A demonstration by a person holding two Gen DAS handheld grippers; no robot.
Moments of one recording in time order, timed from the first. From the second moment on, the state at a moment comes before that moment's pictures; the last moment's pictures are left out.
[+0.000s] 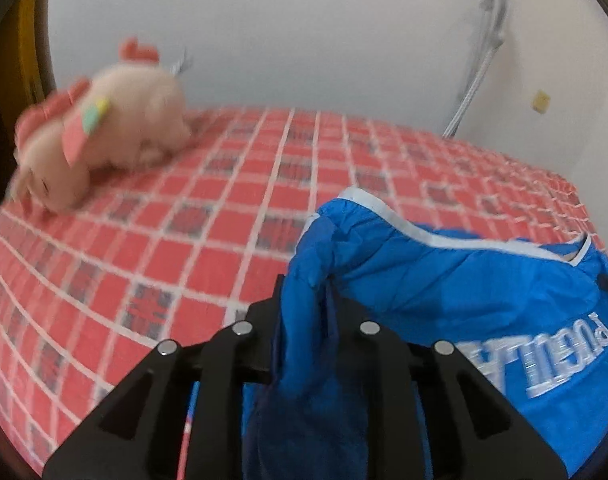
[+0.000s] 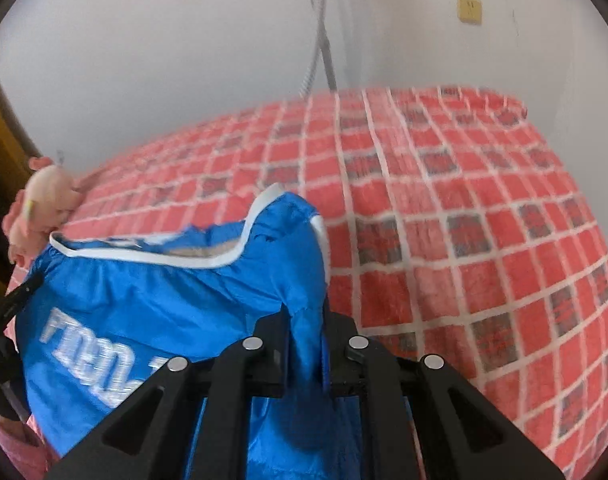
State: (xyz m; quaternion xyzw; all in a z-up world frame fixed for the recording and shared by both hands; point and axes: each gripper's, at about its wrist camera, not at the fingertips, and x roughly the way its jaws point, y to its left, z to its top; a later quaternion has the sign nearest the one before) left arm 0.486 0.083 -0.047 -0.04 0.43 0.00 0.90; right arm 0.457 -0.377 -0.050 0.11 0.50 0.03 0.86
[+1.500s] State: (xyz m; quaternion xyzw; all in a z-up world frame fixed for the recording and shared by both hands) left arm 0.413 -0.033 -0.077 0.04 0.40 -0.02 0.91; right arm 0.377 -0.258 -0.074 0.02 0.41 0.03 0.91
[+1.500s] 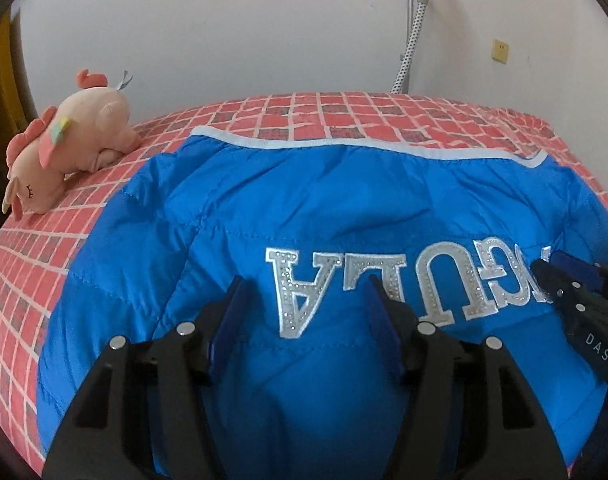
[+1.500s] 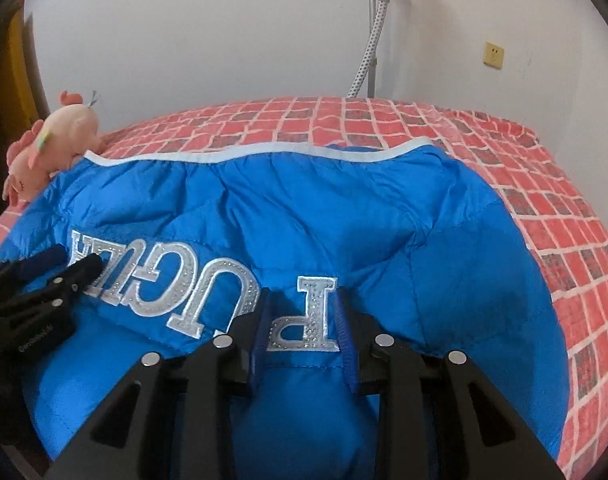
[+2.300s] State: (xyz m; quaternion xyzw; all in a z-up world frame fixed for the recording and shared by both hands) left arm 0.358 -0.058 -0.077 0.04 0.40 -0.02 0.92; right arm 0.329 -0.244 -0.072 0.00 0.40 0.01 0.92
